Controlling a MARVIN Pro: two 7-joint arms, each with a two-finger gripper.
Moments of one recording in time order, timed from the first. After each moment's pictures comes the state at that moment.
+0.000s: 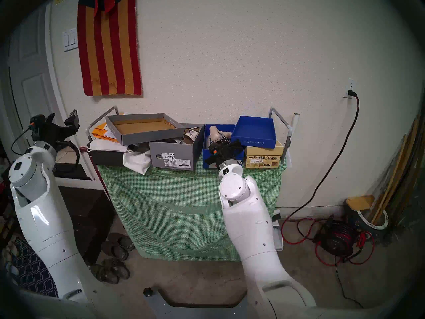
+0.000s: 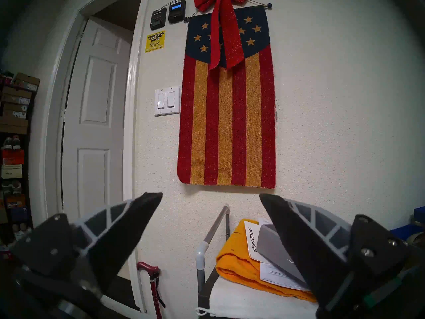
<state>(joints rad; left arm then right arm) 1.27 -1.60 -2.20 -2.03 0.12 0.41 -0.44 -1.18 -1.68 1.47 -1.32 -0.67 -0.14 0.06</state>
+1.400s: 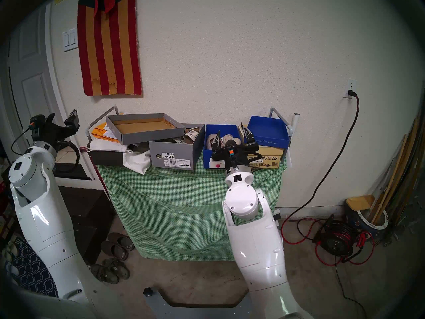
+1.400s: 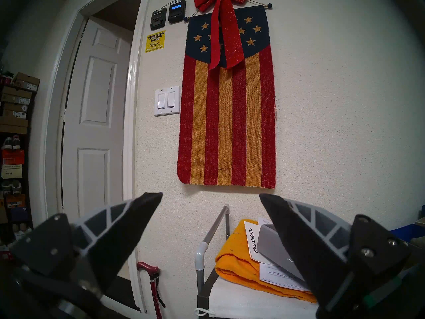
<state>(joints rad) 1.27 -1.60 -2.20 -2.03 0.12 0.41 -0.44 -1.43 -1.61 1.38 -1.69 -0.51 -0.13 -0.20</state>
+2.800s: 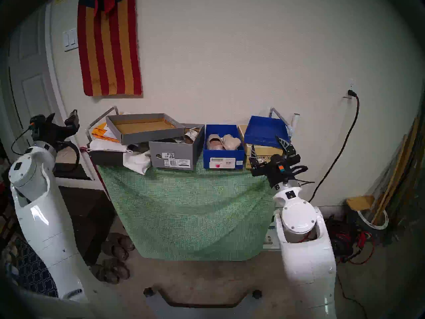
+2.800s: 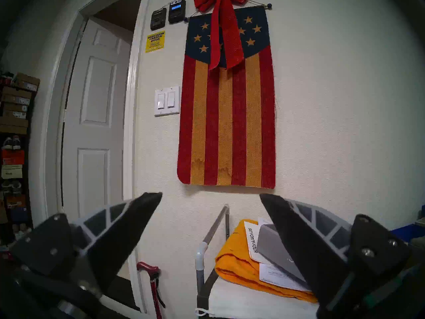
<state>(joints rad) 1.27 -1.60 -2.20 -2.03 0.12 0.41 -0.44 -1.61 -1.40 1.63 -1.88 -0.23 -0.11 0.12</state>
